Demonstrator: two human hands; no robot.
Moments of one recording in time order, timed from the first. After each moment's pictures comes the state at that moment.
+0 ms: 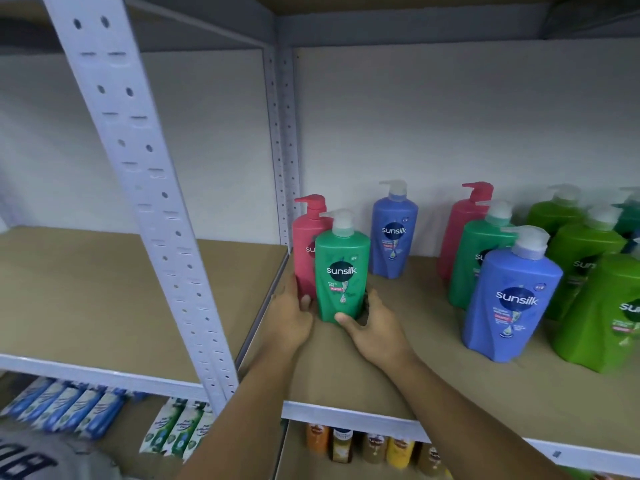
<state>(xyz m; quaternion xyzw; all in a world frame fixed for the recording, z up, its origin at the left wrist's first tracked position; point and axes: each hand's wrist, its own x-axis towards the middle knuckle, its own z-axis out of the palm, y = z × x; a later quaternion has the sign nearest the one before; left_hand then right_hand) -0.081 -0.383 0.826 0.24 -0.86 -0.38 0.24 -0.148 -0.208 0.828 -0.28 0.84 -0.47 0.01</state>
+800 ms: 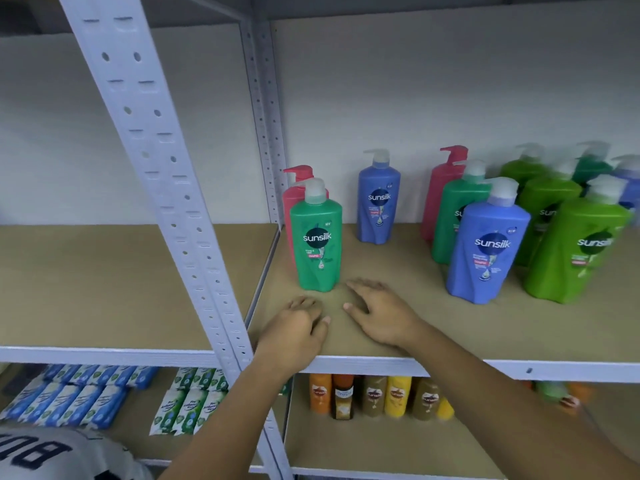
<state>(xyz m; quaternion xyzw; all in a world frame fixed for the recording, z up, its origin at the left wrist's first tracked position) 0.004 -0.347 0.821 0.08 -0.98 -0.16 0.08 -0.122 -0.175 0.825 -0.39 0.89 -0.21 0.00</state>
